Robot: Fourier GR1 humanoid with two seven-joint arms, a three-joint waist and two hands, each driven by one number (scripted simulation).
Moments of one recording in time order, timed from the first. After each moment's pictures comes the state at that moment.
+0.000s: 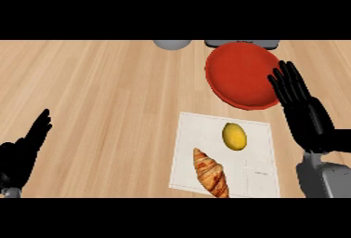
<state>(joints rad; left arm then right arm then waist) 0.05 0.59 -0.16 -1.45 0.22 0.22 0.03 -0.20 -0.18 -0.03 -1.62 -0.26 0.11 -0.02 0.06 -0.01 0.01</state>
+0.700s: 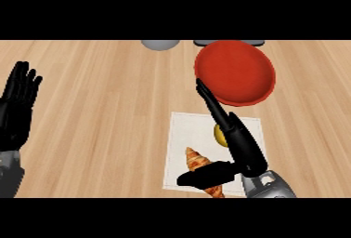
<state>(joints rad) -0.16 0.51 -0.01 -1.52 0.34 0.23 -0.07 -0.24 -0.07 0.41 -1.73 0.23 -0.07 -0.10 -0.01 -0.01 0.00</state>
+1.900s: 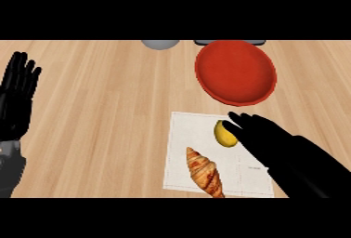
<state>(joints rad) -0.23 0.48 0.04 -1.47 0.34 0.19 -0.08 -0.32 -0.48 0.40 -2.26 0.31 0.61 0.79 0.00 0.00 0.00</state>
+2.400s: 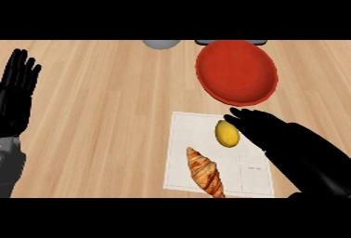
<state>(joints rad) -0.26 0.46 0.07 -1.44 0.31 0.15 -0.06 -0.36 -0.46 0.34 -2.17 0.24 0.72 0.81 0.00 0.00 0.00</state>
